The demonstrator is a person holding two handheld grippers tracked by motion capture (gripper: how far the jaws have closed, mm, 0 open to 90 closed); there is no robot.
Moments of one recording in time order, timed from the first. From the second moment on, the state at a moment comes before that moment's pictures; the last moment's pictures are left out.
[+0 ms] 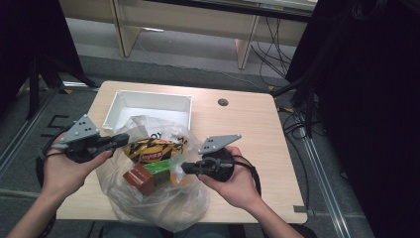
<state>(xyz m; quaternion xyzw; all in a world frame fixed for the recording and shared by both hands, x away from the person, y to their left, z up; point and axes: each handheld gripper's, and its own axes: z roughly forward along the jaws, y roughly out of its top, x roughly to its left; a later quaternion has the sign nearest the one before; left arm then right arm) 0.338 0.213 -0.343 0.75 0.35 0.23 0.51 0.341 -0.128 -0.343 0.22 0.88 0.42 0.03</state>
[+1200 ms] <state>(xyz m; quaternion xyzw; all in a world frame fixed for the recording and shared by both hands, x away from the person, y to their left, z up) 0.326 0.274 -0.433 0.65 0.50 0.17 0.54 0.332 -0.149 -0.385 0.27 0.90 0.35 0.02</state>
